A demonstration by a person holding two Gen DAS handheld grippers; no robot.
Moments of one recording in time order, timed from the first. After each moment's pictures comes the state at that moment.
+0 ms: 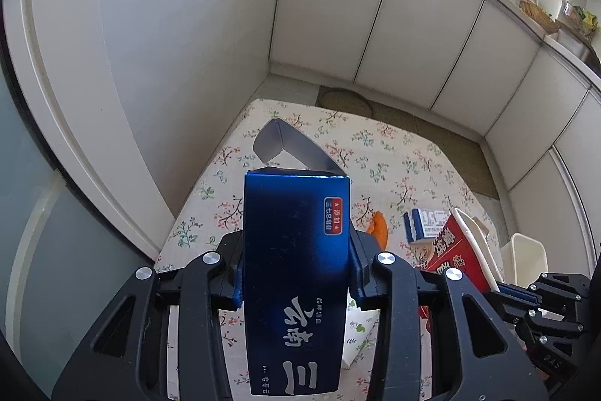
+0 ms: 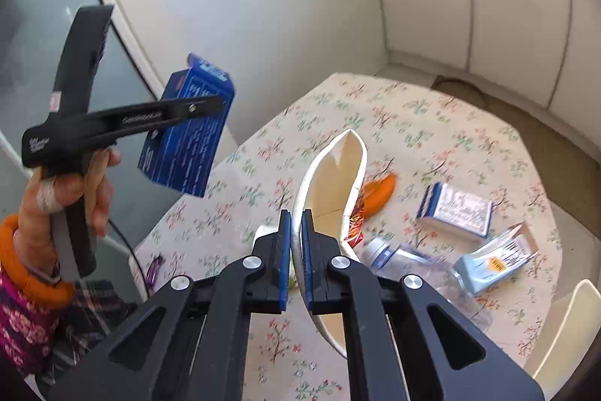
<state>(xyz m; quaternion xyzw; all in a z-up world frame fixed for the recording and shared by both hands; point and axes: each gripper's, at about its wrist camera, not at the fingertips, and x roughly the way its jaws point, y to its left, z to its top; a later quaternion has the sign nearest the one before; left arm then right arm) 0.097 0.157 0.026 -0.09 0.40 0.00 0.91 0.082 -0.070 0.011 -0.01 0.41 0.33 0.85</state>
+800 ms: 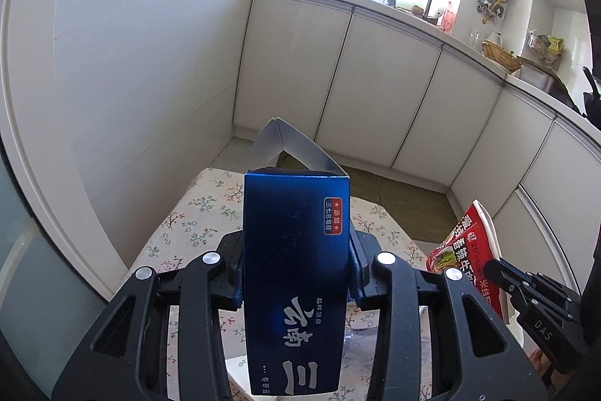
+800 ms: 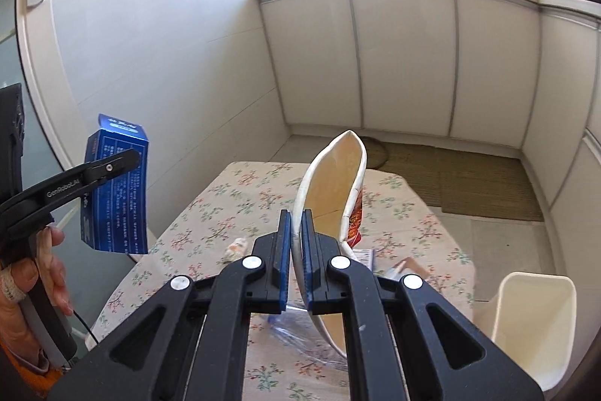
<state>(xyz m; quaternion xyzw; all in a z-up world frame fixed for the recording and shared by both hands) 0.097 0.076 0.078 -0.10 0.29 -0.04 0.95 0.084 -0.164 0.060 0.05 0.30 0.16 0.94</state>
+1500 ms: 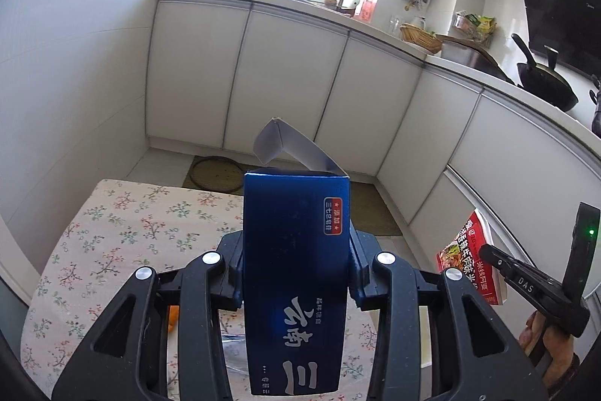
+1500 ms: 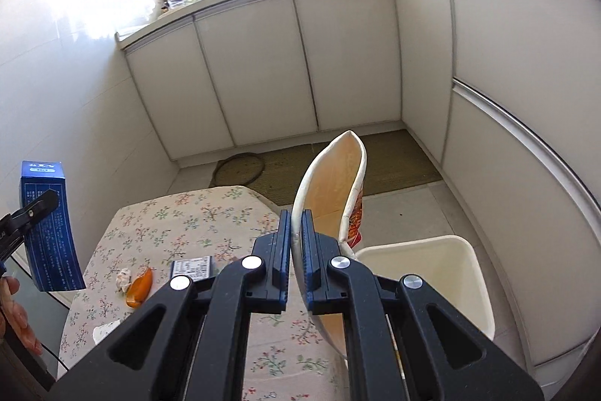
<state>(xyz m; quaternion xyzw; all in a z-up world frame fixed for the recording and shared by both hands) 0.095 -0.076 0.086 -0.09 0.27 -0.17 0.94 0.052 -0.361 0.052 0.13 0.30 -0.05 0.94</state>
